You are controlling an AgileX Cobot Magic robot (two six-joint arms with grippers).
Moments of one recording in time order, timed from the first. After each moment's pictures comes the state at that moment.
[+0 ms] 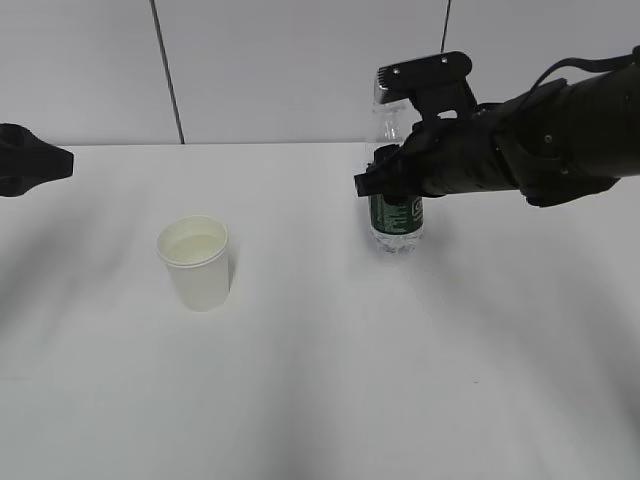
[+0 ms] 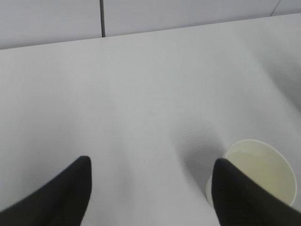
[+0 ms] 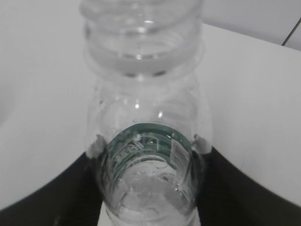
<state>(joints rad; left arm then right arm) 0.06 1.41 -0.80 1.83 -0.39 -1.69 0.40 1.85 -1.14 -1.82 0.13 1.82</state>
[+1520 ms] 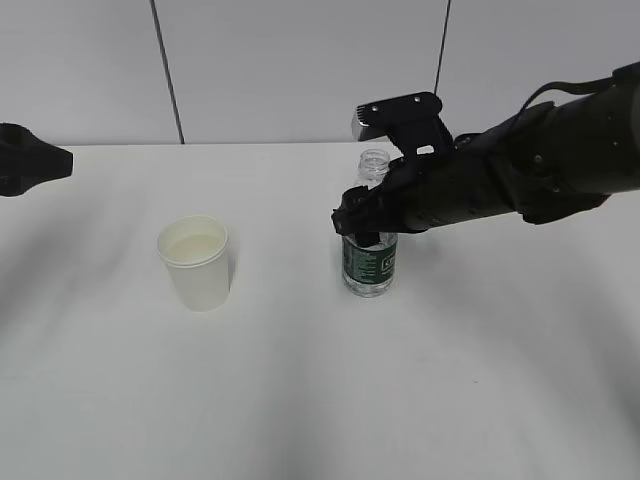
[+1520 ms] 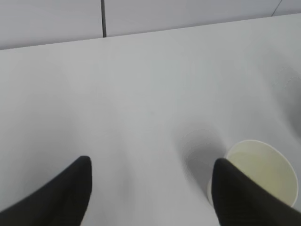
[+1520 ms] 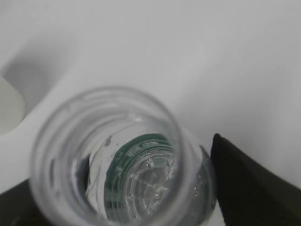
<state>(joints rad) 0.06 1.41 -0.80 1.83 -0.38 -1.69 0.40 1.89 -1.13 -1.83 -0.07 1.82</state>
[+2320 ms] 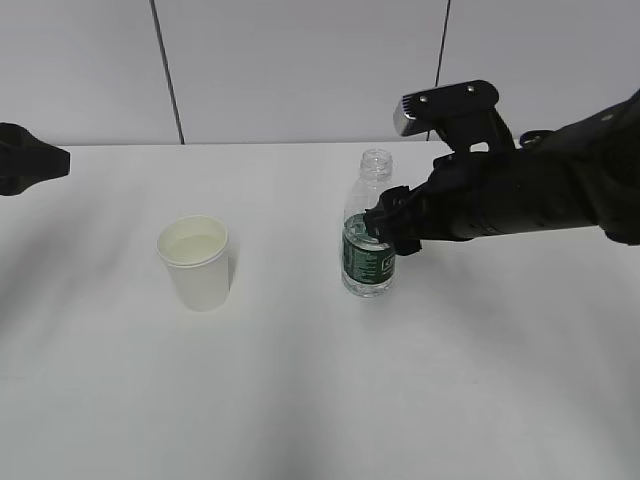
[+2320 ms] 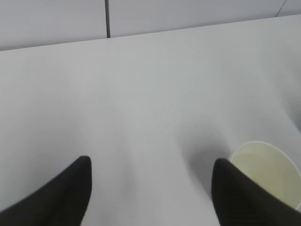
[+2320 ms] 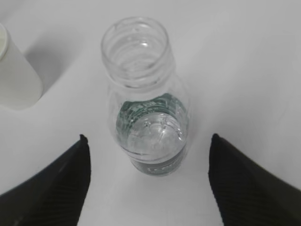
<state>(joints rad) 0.06 1.41 -0.80 1.83 -0.37 -1.69 0.40 1.67 -0.94 -1.83 -0.05 1.83</state>
